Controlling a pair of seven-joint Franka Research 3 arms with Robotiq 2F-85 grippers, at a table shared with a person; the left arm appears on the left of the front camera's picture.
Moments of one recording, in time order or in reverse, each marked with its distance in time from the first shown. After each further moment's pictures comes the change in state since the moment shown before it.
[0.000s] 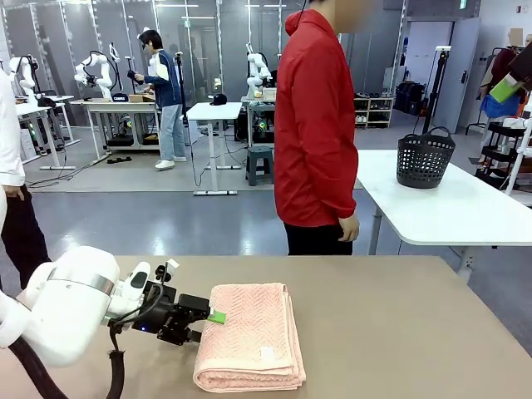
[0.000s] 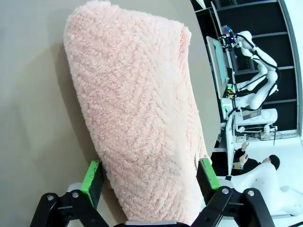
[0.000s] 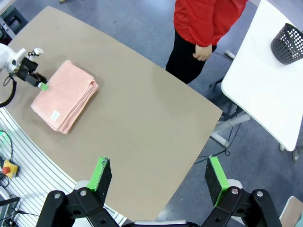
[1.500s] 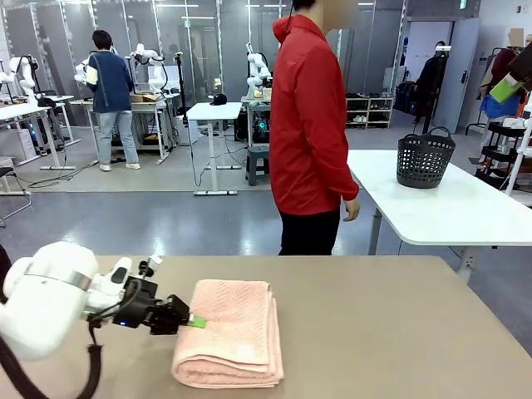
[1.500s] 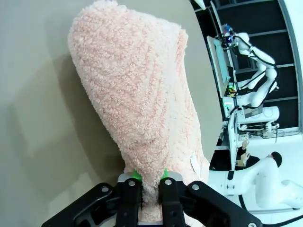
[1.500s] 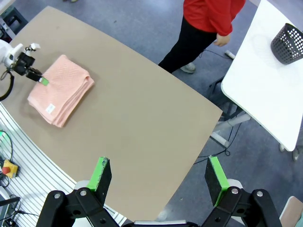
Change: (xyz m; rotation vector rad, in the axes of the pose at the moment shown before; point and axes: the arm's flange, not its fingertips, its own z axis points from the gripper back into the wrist) left arm 0.008 0.017 0.044 0.017 -0.003 -0.026; right arm 0.000 0.000 0.000 0.000 0.000 0.000
